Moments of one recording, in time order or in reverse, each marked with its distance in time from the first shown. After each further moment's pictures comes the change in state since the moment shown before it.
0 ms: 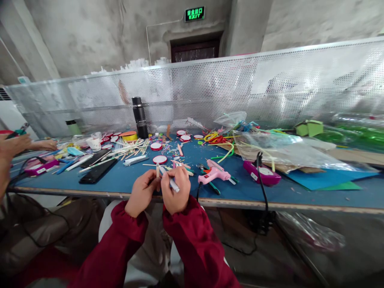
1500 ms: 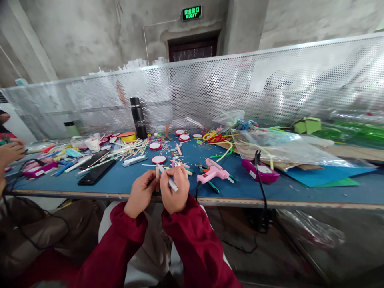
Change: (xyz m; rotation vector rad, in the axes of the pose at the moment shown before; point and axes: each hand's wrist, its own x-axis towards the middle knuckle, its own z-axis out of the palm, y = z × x) left_hand -0.001 0.001 0.000 0.039 -0.006 -0.005; right_hand -0.001 0.000 0.000 0.011 0.003 0.022
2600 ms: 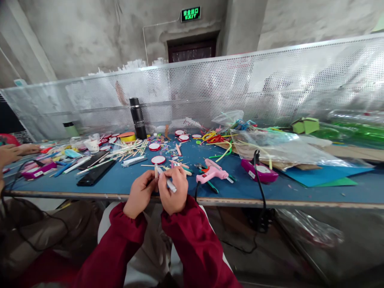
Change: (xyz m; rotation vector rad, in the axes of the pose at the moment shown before) left_hand 0.001 0.000 0.000 -0.003 0.004 -0.013; right_hand 0.002 -0.002 -0.001 0.011 -0.031 -0.036
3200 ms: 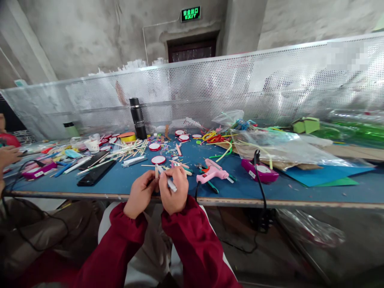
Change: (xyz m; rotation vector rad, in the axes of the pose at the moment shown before) left_hand 0.000 -0.002 0.001 -0.008 -0.003 0.009; right_hand -0.001 0.001 0.000 -0.013 0.001 0.025
